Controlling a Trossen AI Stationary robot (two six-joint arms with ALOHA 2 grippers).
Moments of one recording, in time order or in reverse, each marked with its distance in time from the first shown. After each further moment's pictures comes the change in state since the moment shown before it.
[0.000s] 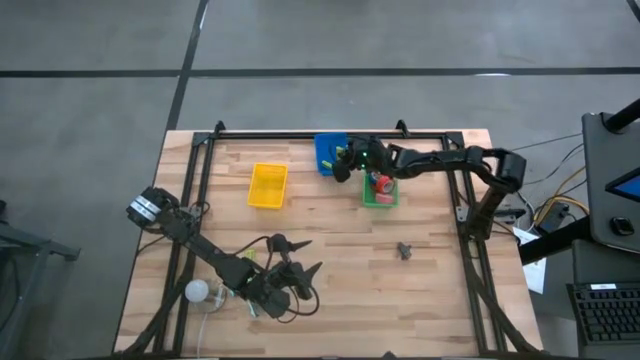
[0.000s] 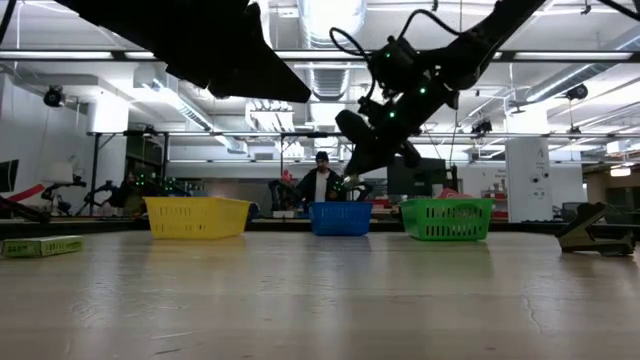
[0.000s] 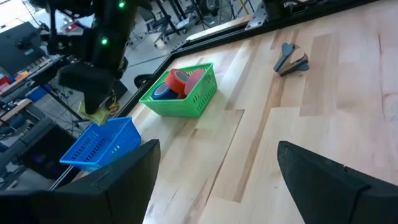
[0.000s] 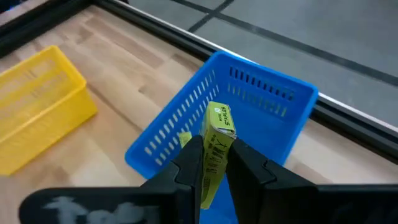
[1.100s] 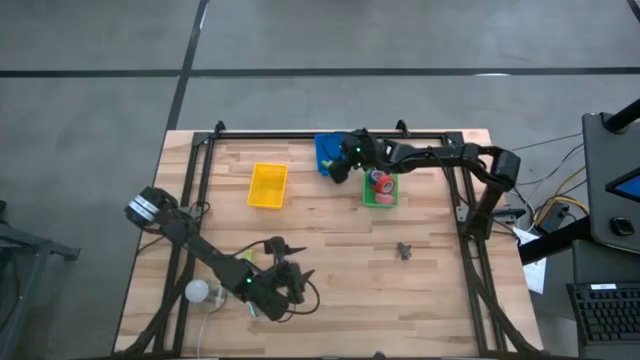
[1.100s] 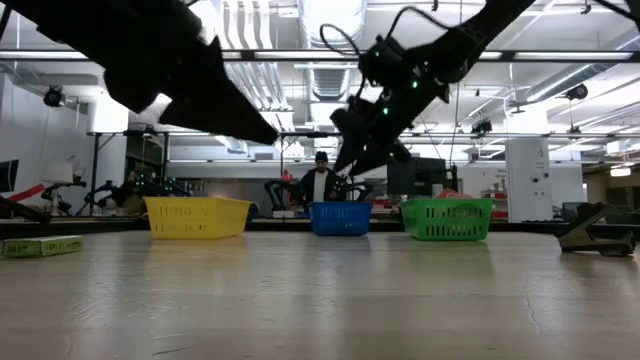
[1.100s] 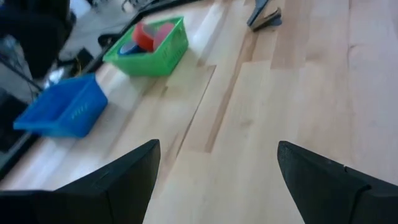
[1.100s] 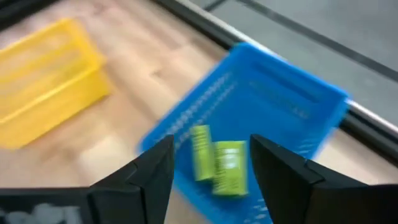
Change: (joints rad) left arm -0.018 -0.009 0.000 -0.234 0.150 -0.237; right arm -0.006 0.043 0.102 -0.125 -0.095 -0.078
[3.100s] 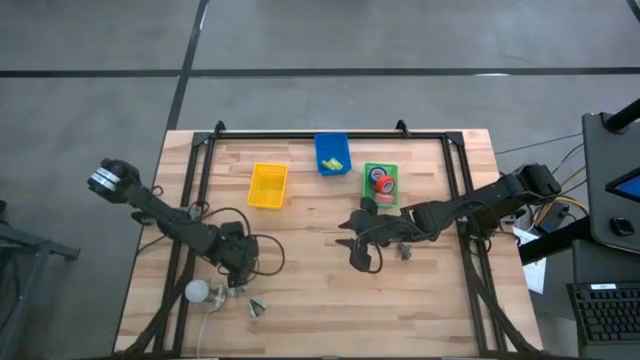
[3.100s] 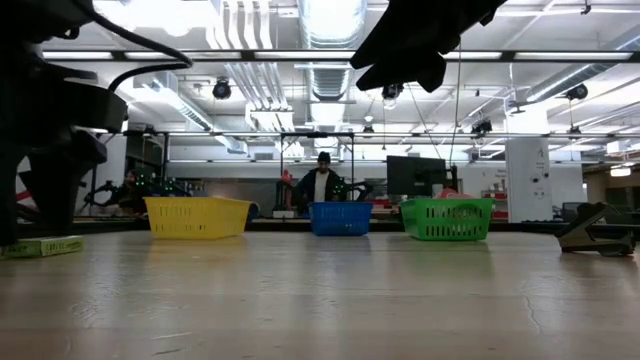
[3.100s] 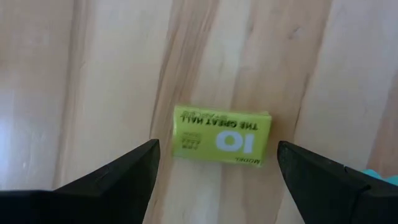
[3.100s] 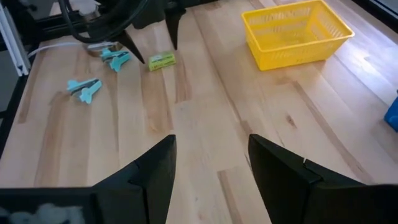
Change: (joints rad) left arm 0.095 -0.451 -0.386 -0.535 0.808 -0.277; right arm 0.667 -0.274 -0.104 -0.120 0.156 0.096
